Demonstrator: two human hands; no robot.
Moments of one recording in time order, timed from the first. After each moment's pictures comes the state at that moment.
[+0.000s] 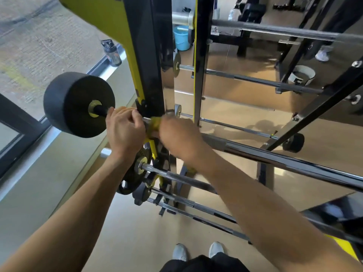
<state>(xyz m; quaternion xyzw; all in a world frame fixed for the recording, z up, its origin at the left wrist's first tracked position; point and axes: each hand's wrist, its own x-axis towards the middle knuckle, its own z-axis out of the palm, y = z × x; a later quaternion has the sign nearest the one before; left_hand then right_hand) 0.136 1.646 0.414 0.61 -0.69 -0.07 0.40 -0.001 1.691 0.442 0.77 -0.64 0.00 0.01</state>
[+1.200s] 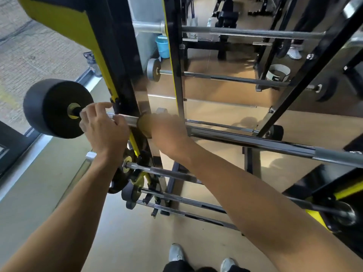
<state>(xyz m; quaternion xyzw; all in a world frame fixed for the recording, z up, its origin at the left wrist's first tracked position) 0.126 1.682 0.431 0.66 -0.65 0.00 0.37 -0.020 1.725 0.432 0.74 -0.67 0.03 0.08</state>
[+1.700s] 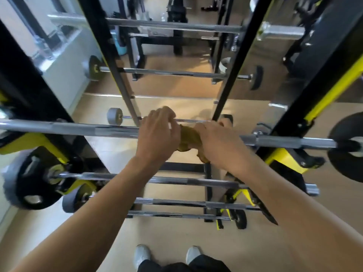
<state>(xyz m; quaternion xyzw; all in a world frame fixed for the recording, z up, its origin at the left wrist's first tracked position) -0.137 1.823 0.425 0.42 -0.84 -0.15 0.32 -0.274 1.914 0.447 0.67 -0.74 -0.03 0.01</state>
